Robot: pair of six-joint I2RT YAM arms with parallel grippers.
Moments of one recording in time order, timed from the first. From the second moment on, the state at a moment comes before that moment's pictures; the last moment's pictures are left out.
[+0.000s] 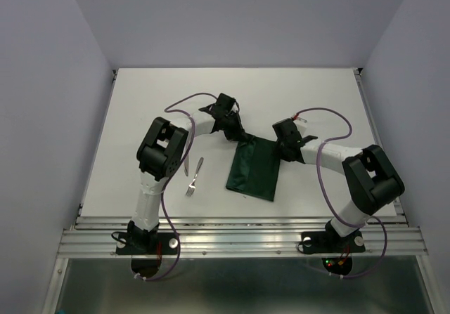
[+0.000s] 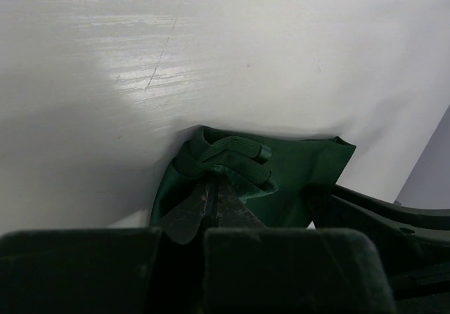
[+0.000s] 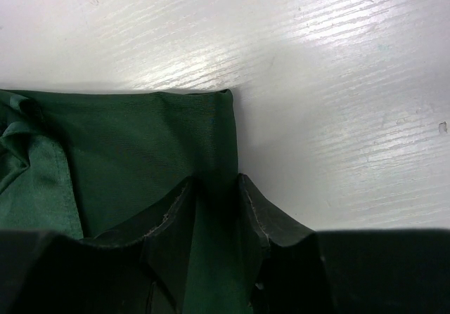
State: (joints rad) left arm -0.57 2.17 1.51 -0.26 0.34 -0.85; right arm 0.49 1.62 0.85 -0.21 0.34 0.81
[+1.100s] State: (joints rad) left arm -0.57 2.14 1.51 -0.24 0.44 -0.83; right arm 0.49 1.64 0.88 -0.24 0.34 0.80
